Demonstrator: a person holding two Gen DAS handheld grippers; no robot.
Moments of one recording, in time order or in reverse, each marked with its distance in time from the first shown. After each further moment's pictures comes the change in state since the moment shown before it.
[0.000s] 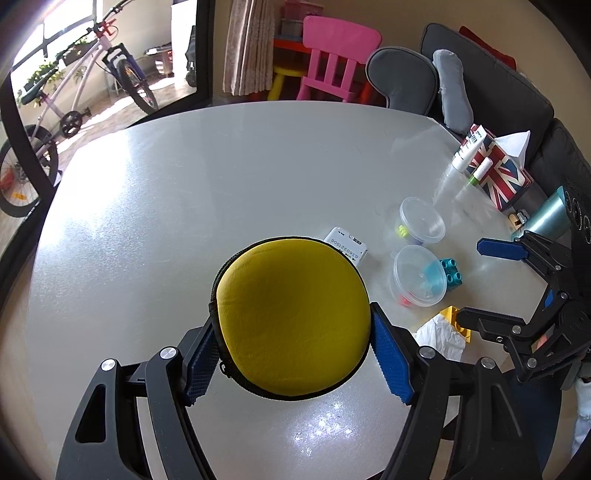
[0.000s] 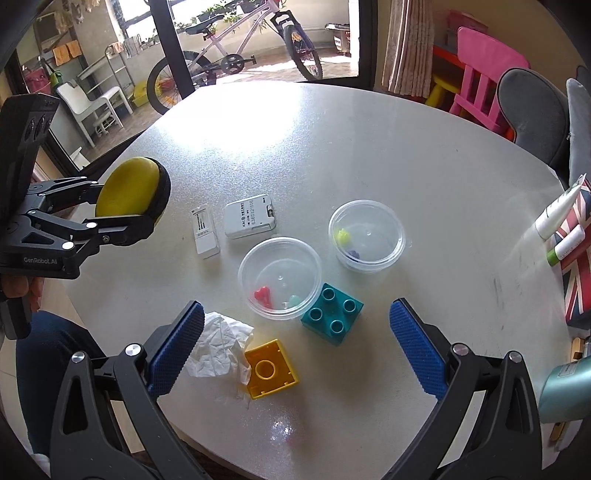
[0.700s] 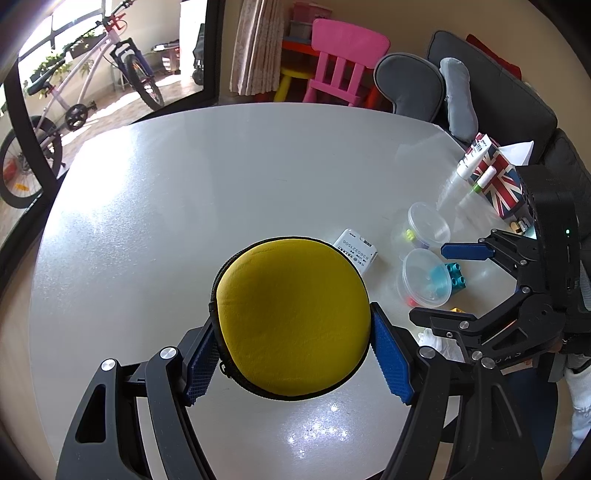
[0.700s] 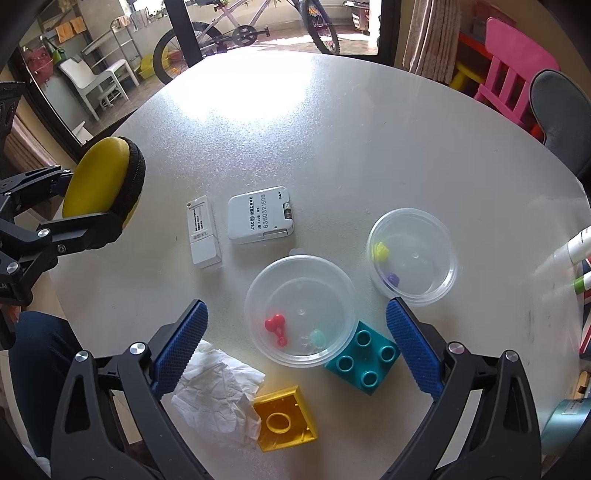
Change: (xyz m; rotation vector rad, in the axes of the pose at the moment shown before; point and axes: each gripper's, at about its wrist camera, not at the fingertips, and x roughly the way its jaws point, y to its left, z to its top) left arm -0.003 0.011 -0.002 -0.033 -0.007 -0.004; right arm 0.046 0.016 0.023 -0.052 0.110 0.021
